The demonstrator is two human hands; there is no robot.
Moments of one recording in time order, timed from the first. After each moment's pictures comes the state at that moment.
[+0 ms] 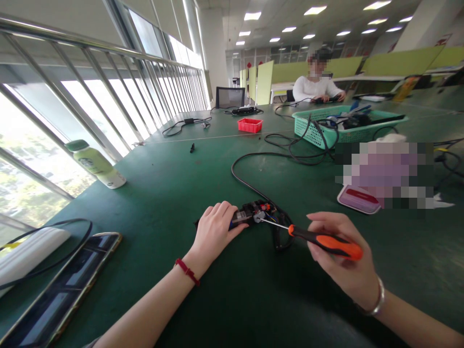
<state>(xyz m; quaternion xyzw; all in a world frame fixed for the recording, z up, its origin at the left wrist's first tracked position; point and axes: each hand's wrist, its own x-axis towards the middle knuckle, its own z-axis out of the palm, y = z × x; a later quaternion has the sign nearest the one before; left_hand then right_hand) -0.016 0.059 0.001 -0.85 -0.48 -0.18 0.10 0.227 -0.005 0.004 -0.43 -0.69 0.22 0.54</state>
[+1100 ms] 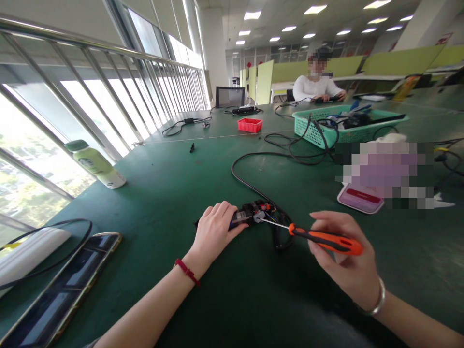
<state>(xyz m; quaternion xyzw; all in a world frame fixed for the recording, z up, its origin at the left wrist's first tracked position) -0.016 0.059 0.001 -0.85 -0.48 -0.18 0.10 0.226 -0.006 0.006 -0.45 -0.67 0.20 0.55</state>
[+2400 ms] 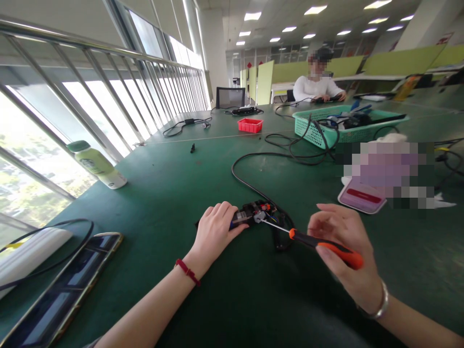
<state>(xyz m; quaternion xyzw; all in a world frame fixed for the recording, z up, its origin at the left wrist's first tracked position) -0.017 0.059 0.000 -0.85 -0.48 -0.18 0.10 0.225 -0.006 0.006 -0.44 -0.65 0.24 0.57</state>
